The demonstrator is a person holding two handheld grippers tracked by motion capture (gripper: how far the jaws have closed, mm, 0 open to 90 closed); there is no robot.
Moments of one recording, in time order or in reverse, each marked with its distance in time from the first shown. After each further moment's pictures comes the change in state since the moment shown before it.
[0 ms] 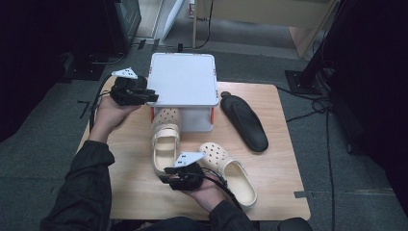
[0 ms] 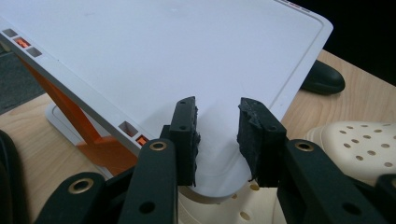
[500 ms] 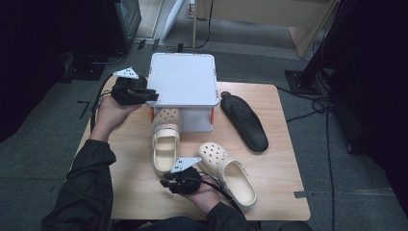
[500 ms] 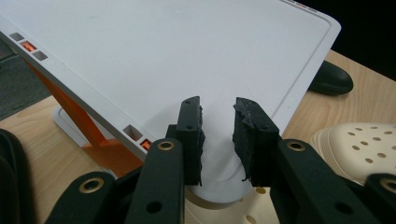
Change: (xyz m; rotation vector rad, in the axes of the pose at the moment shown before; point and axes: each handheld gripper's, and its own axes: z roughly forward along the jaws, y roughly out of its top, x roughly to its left) left arm 0.000 0.000 0.002 -0.002 0.019 0.007; right arm -0.004 -0.019 0.023 0.067 -0.020 -0.009
